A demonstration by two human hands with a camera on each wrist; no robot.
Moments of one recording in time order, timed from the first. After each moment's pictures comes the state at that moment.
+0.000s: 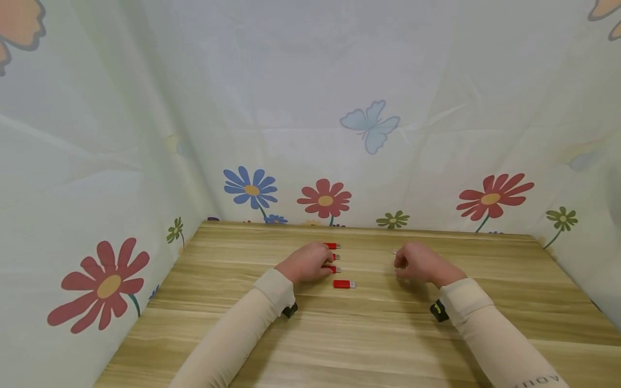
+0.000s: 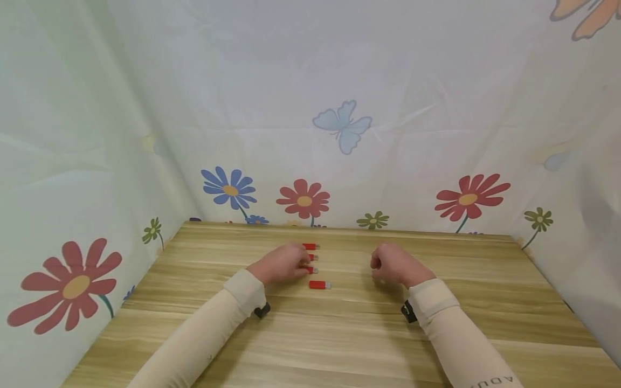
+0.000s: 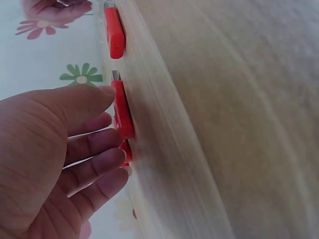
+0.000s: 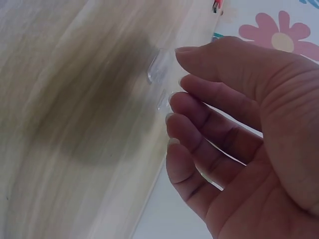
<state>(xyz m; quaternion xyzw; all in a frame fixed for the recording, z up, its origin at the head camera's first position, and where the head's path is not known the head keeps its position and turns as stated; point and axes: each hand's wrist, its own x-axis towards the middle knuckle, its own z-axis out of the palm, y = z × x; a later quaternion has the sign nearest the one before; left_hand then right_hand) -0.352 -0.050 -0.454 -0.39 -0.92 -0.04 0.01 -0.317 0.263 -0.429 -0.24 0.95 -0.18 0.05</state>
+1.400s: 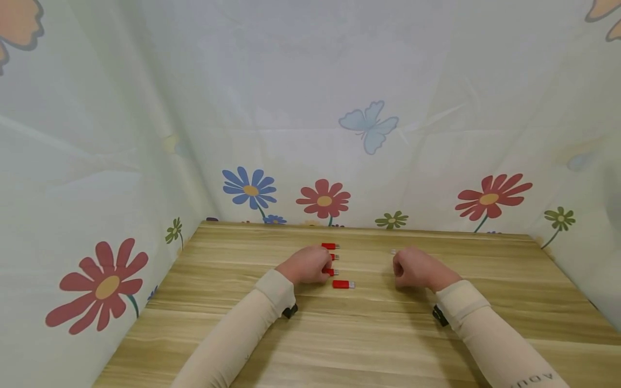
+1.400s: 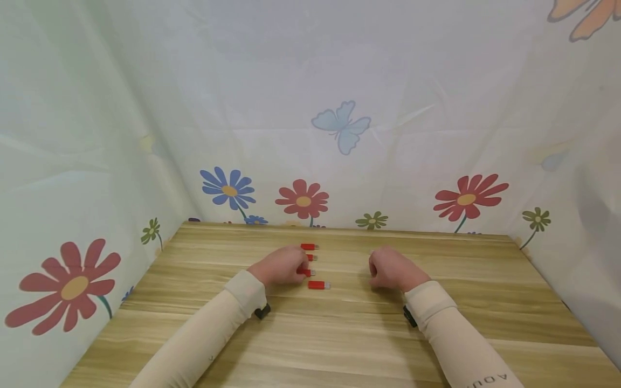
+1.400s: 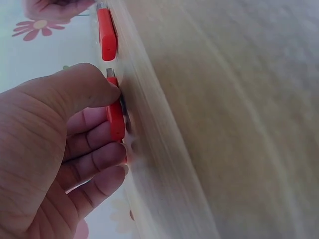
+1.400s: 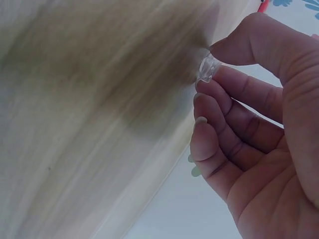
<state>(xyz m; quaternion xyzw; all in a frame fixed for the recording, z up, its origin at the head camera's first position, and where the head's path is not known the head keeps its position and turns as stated) -0.353 -0.045 -0.459 -0.36 -0.93 -0.03 -0.04 -0.317 0.265 -0.445 -0.31 0.94 -0.12 -0.01</state>
